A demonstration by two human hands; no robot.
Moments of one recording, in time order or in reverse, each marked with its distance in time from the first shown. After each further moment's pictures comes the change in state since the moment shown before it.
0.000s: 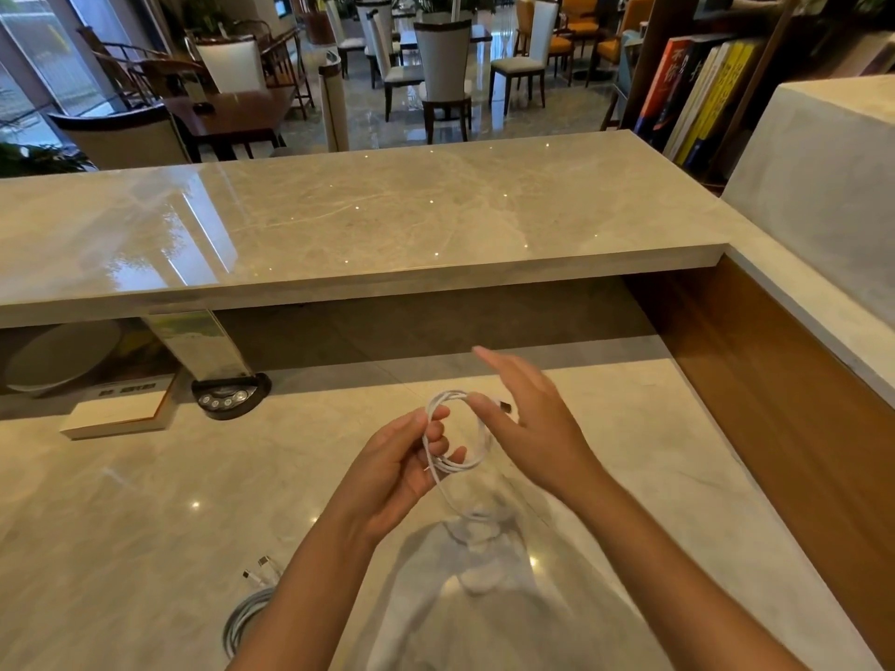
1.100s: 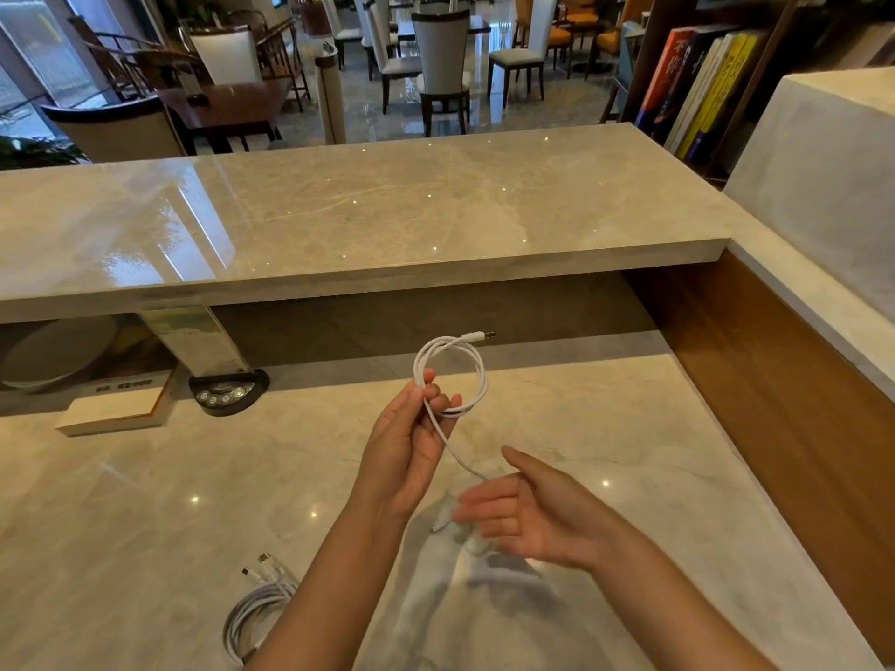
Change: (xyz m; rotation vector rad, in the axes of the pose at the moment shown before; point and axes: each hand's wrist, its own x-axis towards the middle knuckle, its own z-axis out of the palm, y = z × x) left_hand 0.026 -0.008 0.009 -0.312 0.032 0.194; right_hand -0.035 0.031 0.015 1.139 -0.513 0.901
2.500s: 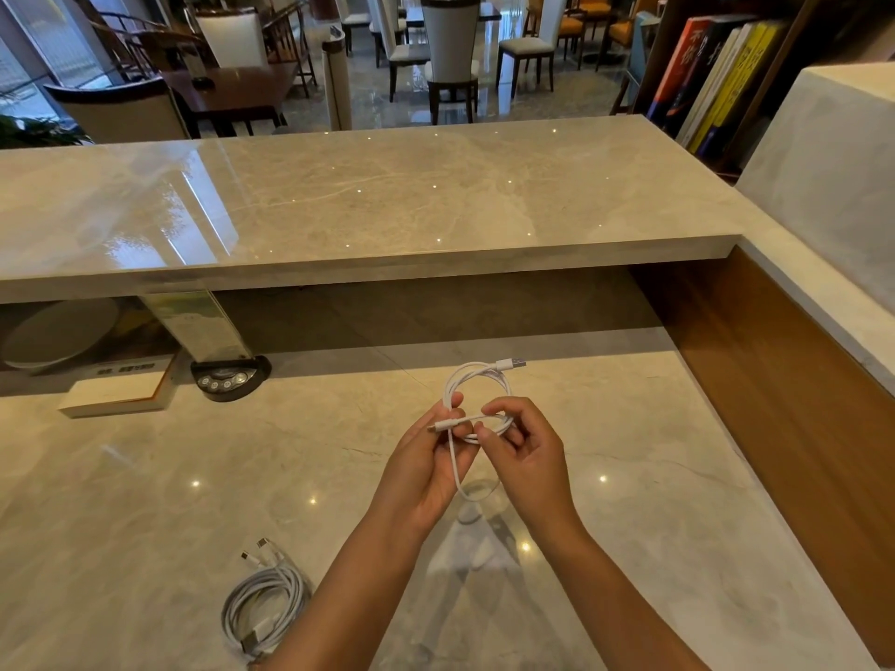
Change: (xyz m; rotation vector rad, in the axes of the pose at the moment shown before) left_hand -0.016 -0.020 0.003 -0.038 0.147 -0.186; right_hand 0.019 0.008 0.021 -0.493 0.432 -1.045
